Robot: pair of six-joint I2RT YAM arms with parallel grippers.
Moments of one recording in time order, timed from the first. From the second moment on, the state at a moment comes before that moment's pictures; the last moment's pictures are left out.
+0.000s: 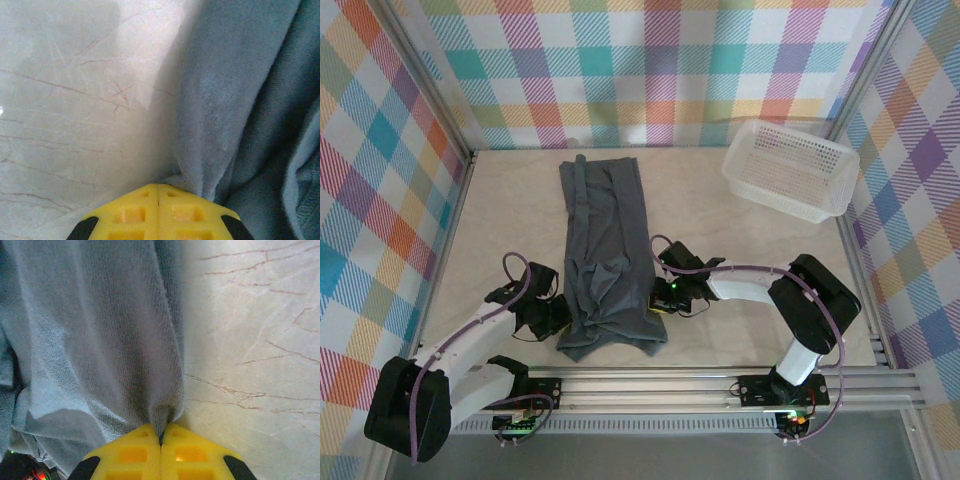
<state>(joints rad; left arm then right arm) -0.34 1.02 0.44 -0.67 0.21 -0.89 0.81 1.67 0.82 -0.25 -0.37 0.96</state>
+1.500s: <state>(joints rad) -0.18 1.69 1.36 -0.56 -0.06 -0.78 0.51 2.10 1.74 -0.45 -0.28 0.75</state>
